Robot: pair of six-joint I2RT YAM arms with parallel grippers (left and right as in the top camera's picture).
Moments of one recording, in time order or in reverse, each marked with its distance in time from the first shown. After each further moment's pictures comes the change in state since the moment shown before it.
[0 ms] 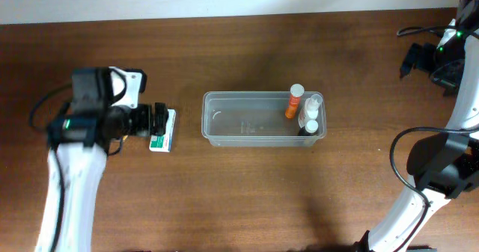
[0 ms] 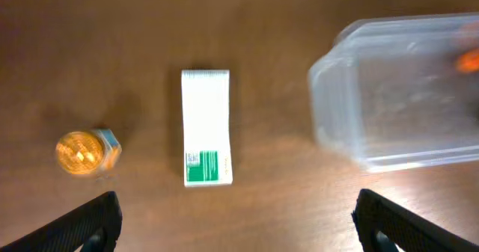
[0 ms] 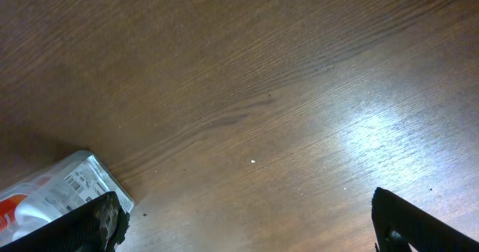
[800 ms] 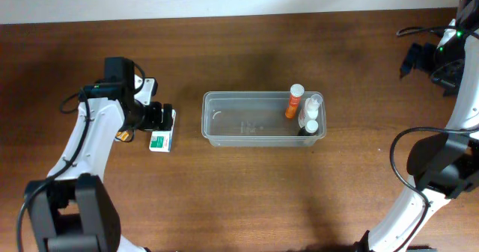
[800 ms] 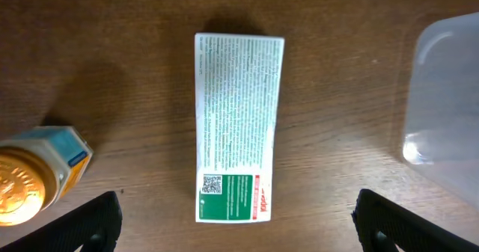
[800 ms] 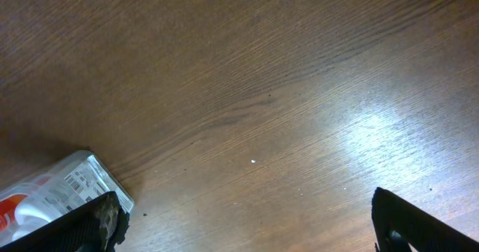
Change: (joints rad) left arm 0.000 0.336 0.017 0.068 -0.064 -0.012; right arm 0.000 0.000 0.000 0.000 0.000 0.000
